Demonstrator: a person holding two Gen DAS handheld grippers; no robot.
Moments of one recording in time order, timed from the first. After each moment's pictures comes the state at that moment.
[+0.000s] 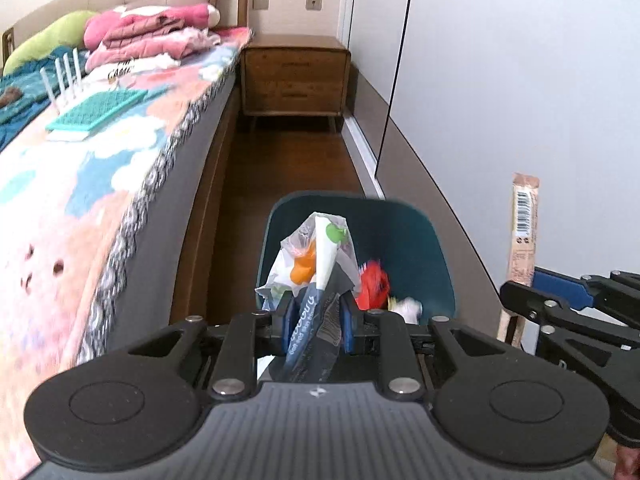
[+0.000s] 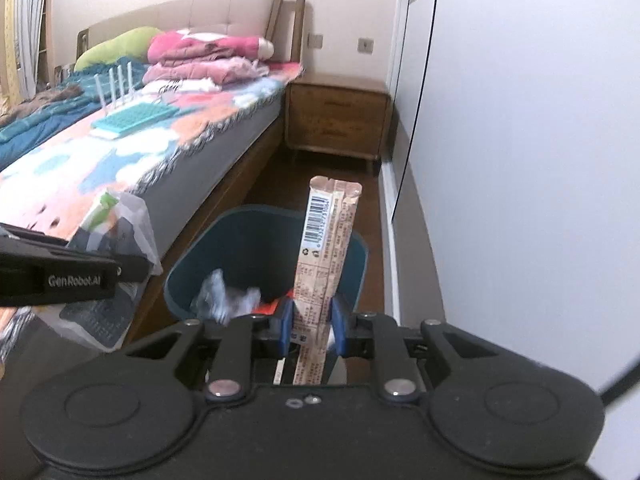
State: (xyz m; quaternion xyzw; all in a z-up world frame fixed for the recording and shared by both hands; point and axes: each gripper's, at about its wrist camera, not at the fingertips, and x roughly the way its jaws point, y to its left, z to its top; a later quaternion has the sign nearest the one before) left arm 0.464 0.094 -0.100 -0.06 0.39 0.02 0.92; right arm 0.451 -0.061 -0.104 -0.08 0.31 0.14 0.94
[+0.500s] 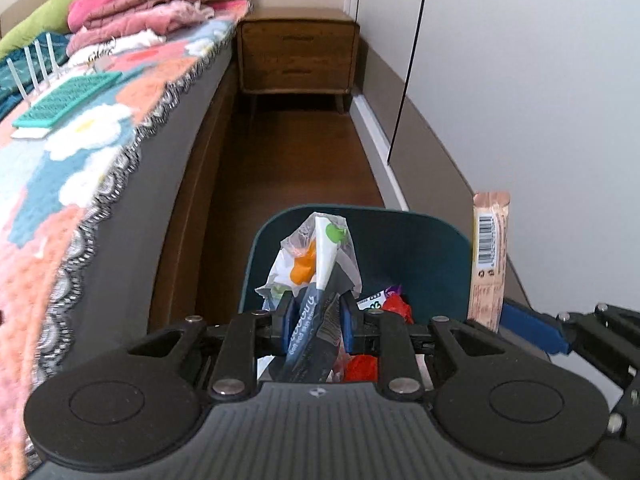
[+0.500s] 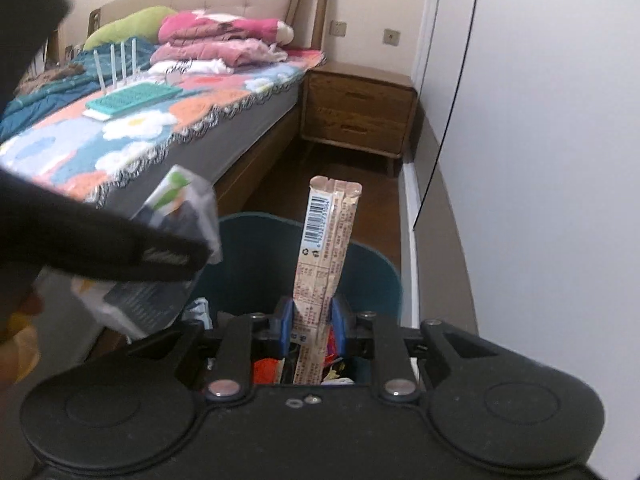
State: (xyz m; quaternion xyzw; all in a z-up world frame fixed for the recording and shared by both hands) left arm 0.582 0.095 -0.158 -0.06 0.43 0.02 0.90; right arm 0.522 -0.034 -0.155 -0.12 0.33 0.17 0.92
